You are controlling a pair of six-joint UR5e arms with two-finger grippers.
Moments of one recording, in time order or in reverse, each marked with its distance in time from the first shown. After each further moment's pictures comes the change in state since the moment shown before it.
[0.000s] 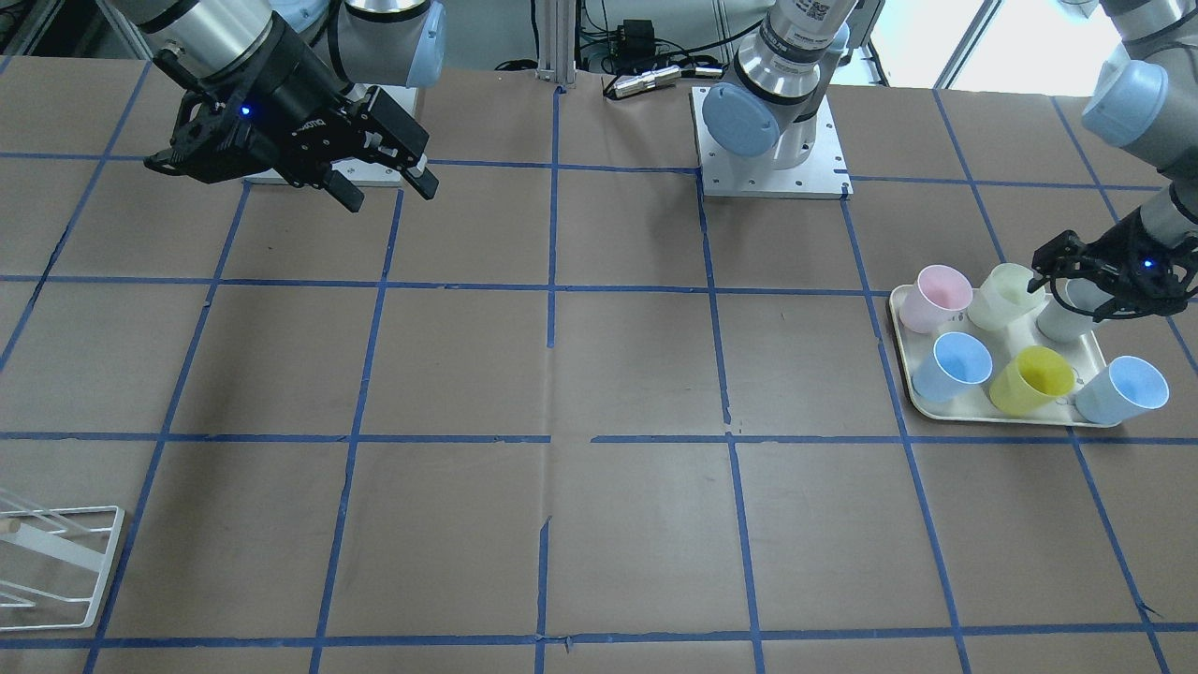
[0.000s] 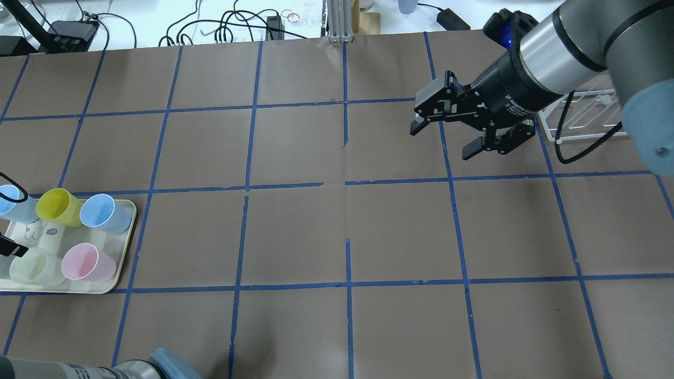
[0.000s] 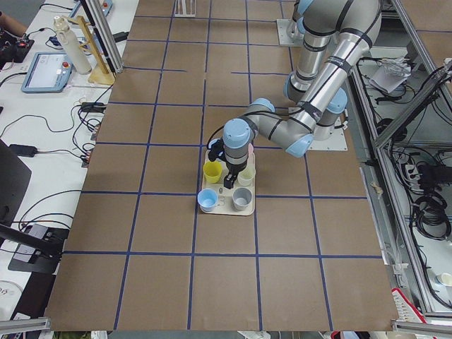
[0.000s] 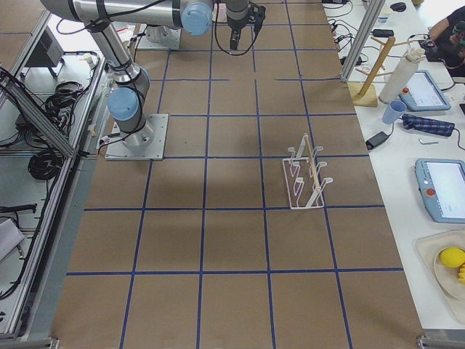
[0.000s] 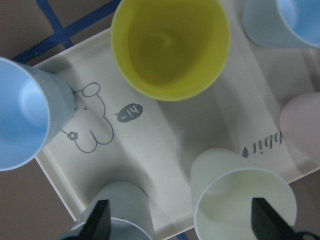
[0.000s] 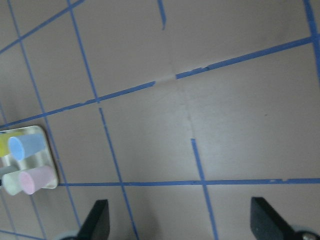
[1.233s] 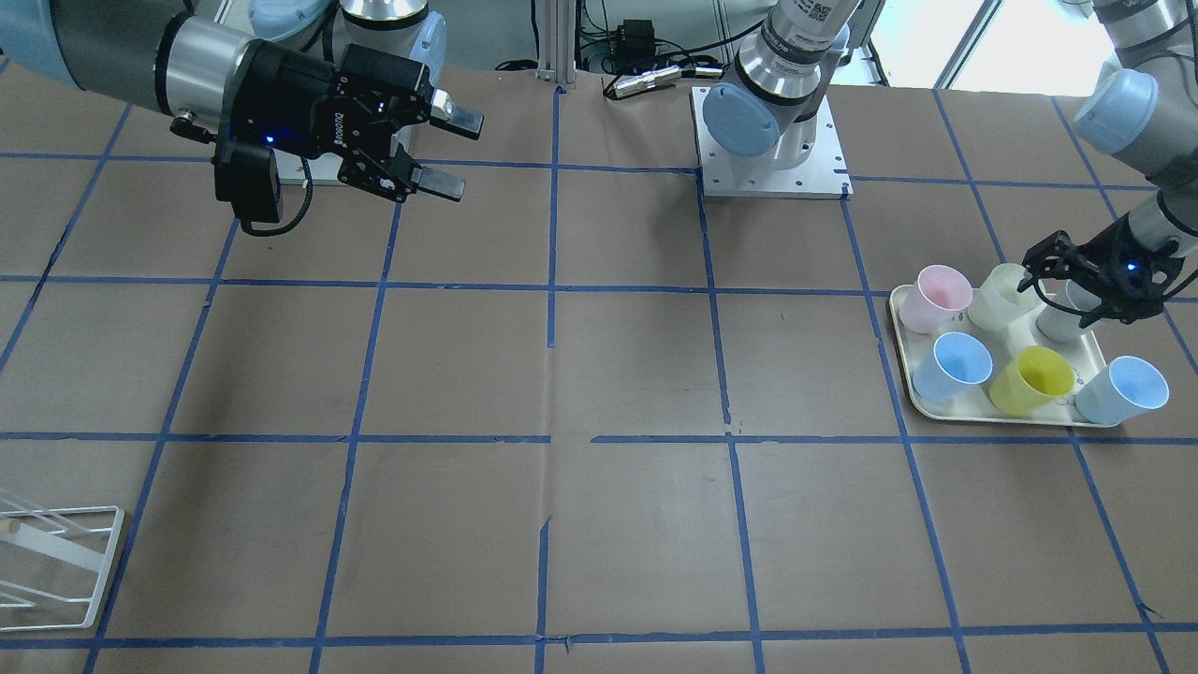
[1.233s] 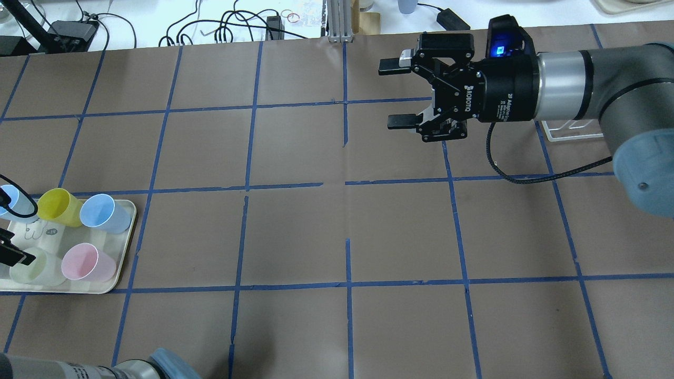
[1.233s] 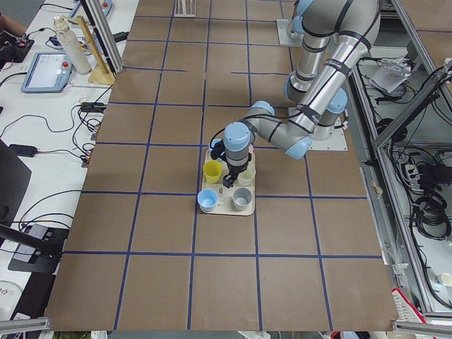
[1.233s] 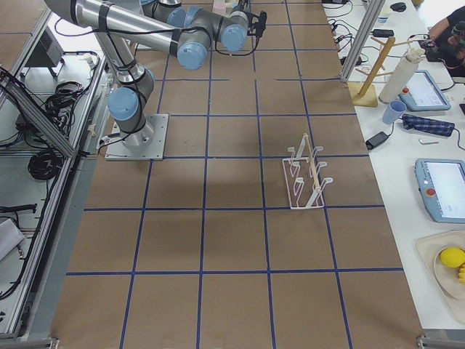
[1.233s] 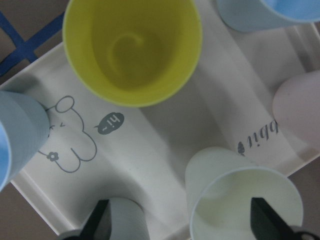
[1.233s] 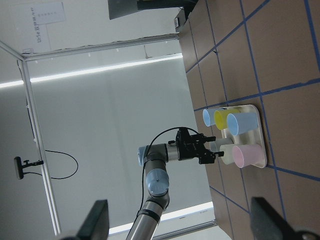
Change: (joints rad) left arm 0.003 -0.013 -0.033 0.007 -0.002 0.167; right arm -0.112 0.001 0.219 0.037 0.821 -0.260
